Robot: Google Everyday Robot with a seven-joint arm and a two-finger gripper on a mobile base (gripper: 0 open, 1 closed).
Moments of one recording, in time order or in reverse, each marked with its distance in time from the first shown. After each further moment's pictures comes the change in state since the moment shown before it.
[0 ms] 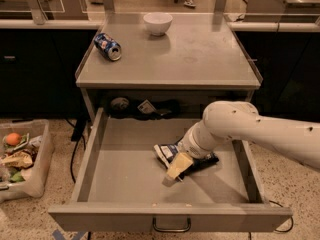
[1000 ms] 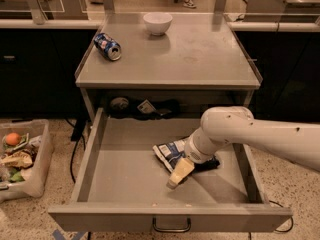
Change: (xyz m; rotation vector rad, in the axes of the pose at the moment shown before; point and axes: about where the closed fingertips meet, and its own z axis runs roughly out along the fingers) arm 0.030 -0.002 0.024 -0.023 0.076 0.043
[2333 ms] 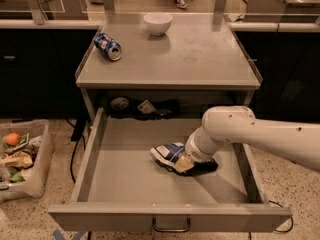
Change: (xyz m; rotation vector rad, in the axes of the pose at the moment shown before) arm 0.000 0.000 0.000 0.000 0.000 0.000
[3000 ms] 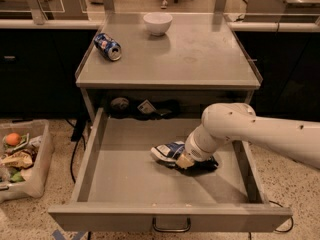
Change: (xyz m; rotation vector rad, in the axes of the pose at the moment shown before) arm -0.005 0.000 -0.010 0.000 0.000 0.000
